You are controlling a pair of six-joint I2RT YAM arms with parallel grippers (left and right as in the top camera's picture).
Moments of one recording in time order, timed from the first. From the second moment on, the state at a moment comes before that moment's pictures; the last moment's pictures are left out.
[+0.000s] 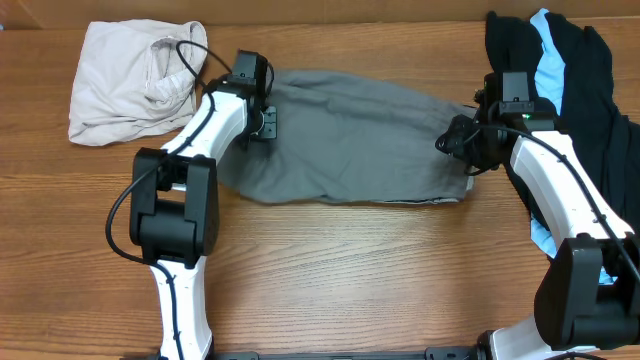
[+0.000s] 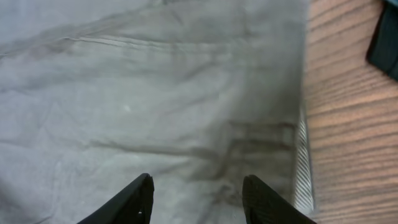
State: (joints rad) left arm -0.19 2.24 1.67 -0.76 -0.08 -0.27; right arm 0.01 1.72 1.27 -0.75 -0.15 0.41
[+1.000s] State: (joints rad) left arm -0.12 2.21 1.83 -1.26 0.04 -0.24; right arm -0.14 1.91 1.27 -0.64 -0.49 0.11
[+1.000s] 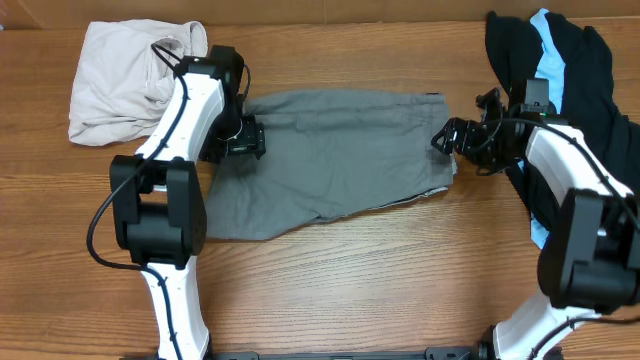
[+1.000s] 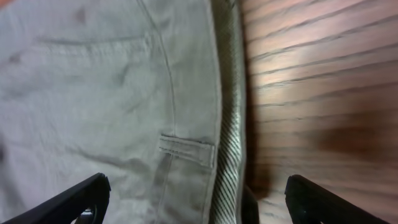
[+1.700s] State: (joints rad) left arm -0.08 2.17 1.59 -0.93 0.06 -0.30; right arm -0.14 2.05 1.27 -0.54 -0.61 0.05
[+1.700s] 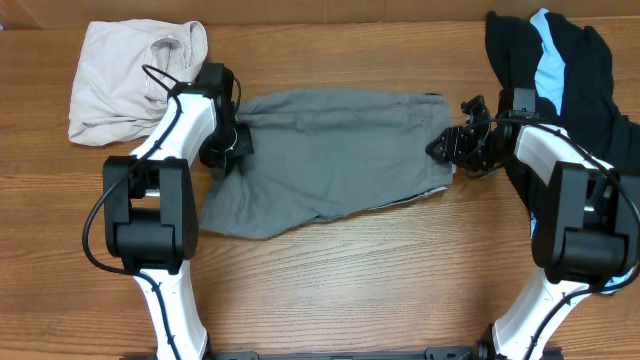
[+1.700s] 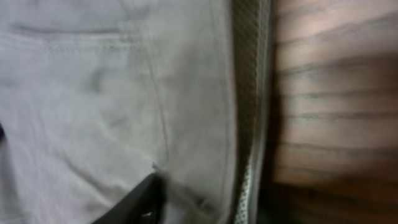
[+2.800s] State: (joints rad) left arm -0.19 2.14 1.52 -0.78 0.22 -0.39; right arm -0.16 1.91 1.52 -1.02 -0.61 0.06
